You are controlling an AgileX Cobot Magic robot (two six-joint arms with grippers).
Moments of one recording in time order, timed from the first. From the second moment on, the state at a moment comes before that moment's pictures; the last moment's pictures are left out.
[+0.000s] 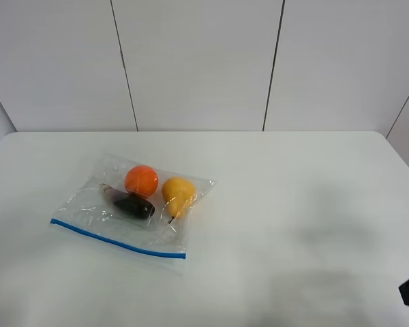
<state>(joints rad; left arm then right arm) 0.04 0.00 -0.57 -0.09 1.17 0.06 -0.08 0.72 -0.53 0.06 1.10 -0.07</state>
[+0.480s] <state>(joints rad) 0.04 0.00 -0.57 -0.09 1.17 0.06 0.10 0.43 -0.50 0.01 1.02 -0.03</state>
